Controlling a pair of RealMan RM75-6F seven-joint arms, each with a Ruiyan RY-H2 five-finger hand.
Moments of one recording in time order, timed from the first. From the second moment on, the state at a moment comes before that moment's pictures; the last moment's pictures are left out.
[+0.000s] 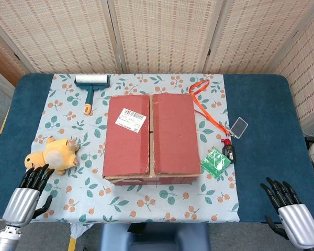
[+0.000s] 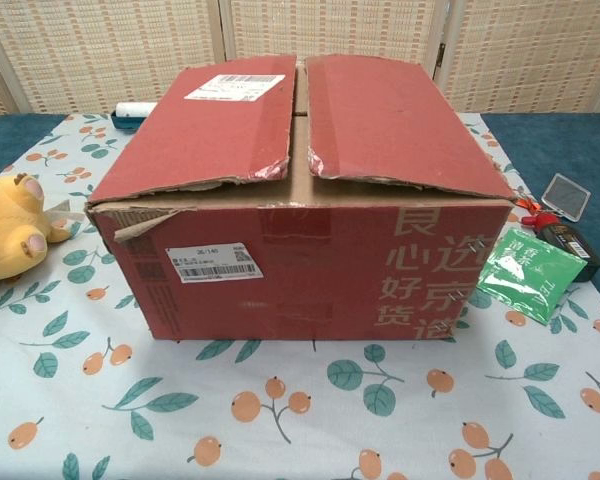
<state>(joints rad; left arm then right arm) -0.08 -1.17 0.05 -1.66 1.67 1.48 0.19 -0.09 -0.98 -0.15 -1.77 -1.80 1.55 -0.12</state>
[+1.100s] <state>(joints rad) -0.15 -1.16 0.00 -1.58 1.58 1.41 0.03 0.21 -1.01 -0.01 -1.83 -1.94 1.41 0.04</state>
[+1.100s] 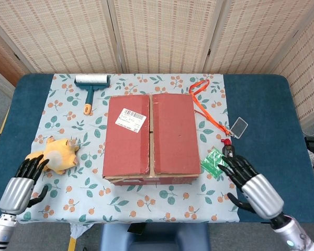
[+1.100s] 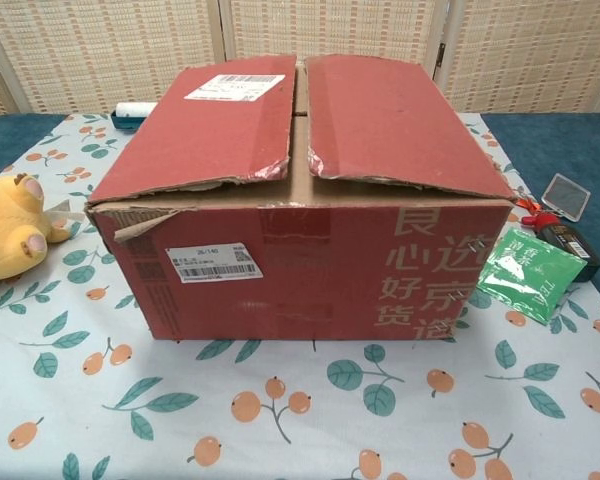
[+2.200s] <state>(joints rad) -0.15 -1.10 -0.01 -1.54 1.56 1.43 -0.16 0.53 -1.35 0.15 -1.81 -1.71 1.11 -0.12</state>
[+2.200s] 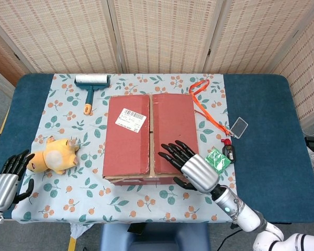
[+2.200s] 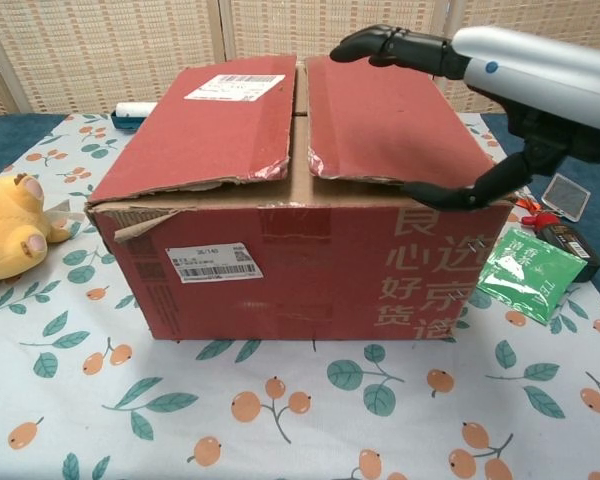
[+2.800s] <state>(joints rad) -0.14 -1.08 -0.01 -1.54 1.57 1.47 -0.22 0.65 -1.48 0.20 -1.72 -1.62 1.04 -0.23</state>
